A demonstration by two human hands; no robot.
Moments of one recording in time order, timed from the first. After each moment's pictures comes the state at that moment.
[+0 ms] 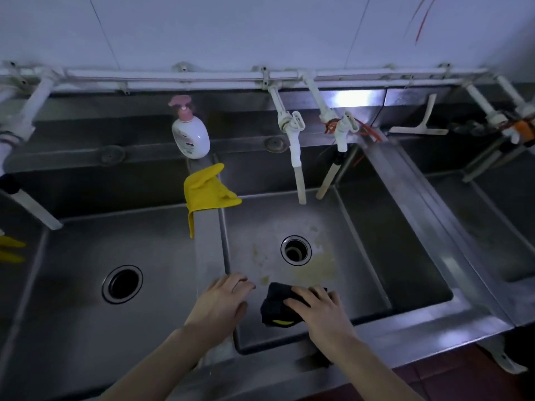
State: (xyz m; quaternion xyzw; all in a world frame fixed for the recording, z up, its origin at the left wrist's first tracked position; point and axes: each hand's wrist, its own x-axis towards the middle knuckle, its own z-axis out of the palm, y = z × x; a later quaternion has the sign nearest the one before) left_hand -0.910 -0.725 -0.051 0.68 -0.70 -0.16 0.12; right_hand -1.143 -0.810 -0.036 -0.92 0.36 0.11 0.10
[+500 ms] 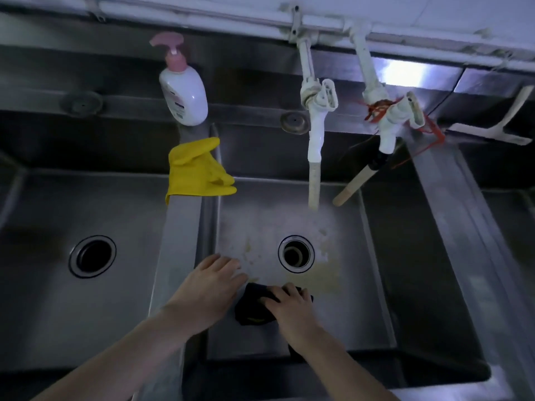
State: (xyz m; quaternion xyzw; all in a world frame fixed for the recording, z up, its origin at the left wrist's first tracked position) left_hand -0.911 -0.806 -0.083 0.68 -0.72 -0.11 0.05; right_hand -1.107 -0.895 -0.133 -0.93 0.26 0.24 0.11
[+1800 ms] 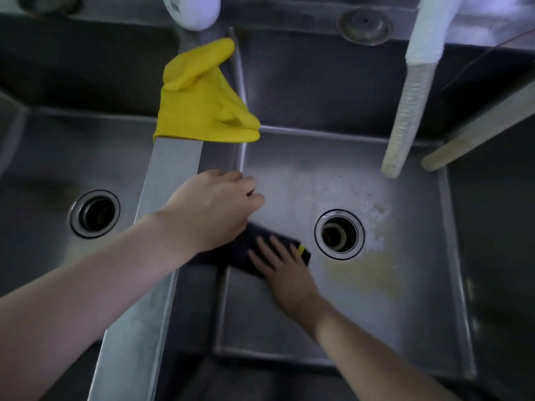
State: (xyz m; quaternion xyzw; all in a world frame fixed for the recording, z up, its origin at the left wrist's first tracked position) left_hand -0.856 -0.884 -0.102 0.68 -0.72 -0.03 -0.12; right_hand -1.045 -0.921 -0.282 -0.95 0.16 0.20 0.17
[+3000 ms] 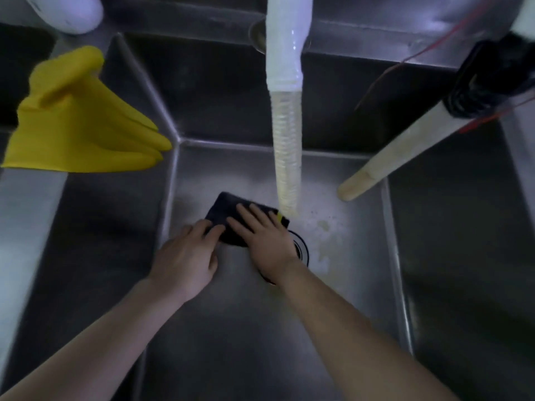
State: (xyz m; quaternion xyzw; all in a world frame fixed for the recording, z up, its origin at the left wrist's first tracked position) left_hand -0.919 -0.929 -0.217 0.82 -0.53 -0.20 0.01; right_hand -1.039 -1.062 -0.285 -0.96 0.19 0.14 0.13
